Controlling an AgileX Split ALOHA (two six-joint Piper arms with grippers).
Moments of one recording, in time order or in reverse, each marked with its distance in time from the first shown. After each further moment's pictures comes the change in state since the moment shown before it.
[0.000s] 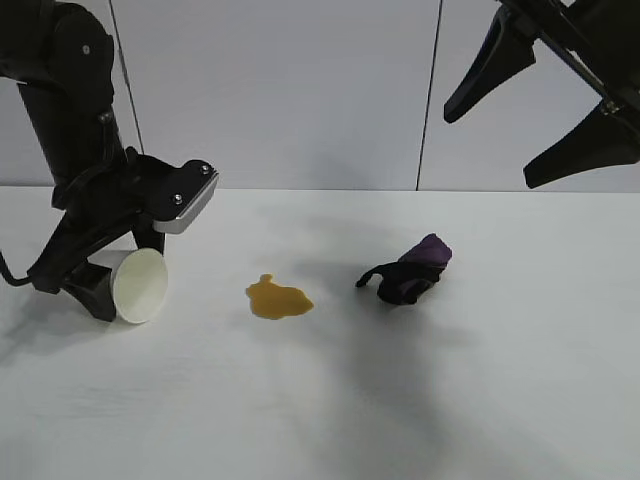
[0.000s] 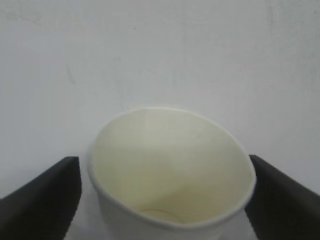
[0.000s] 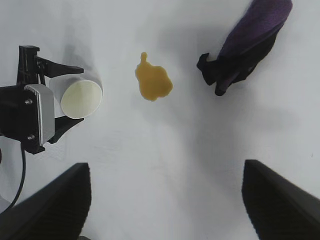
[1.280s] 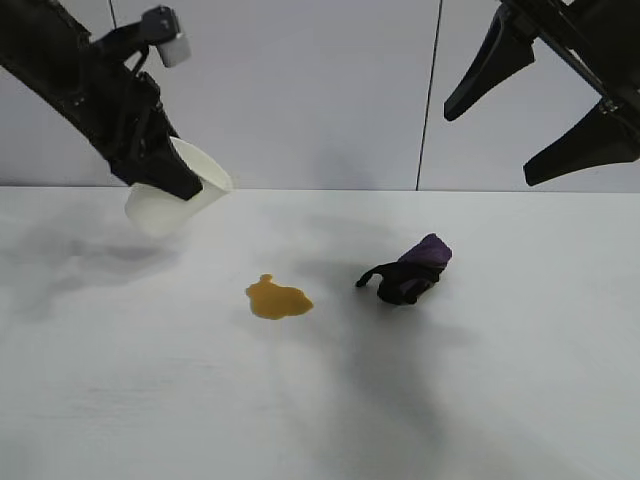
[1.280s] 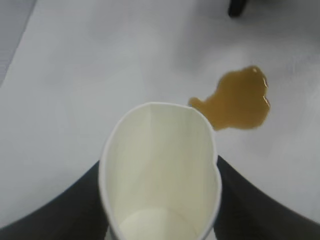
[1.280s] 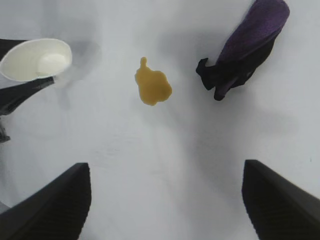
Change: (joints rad) left arm 0.225 -0.094 -0.051 -0.959 -0.042 0.153; right arm 0.000 0.000 0.000 0.000 -0.015 0.000
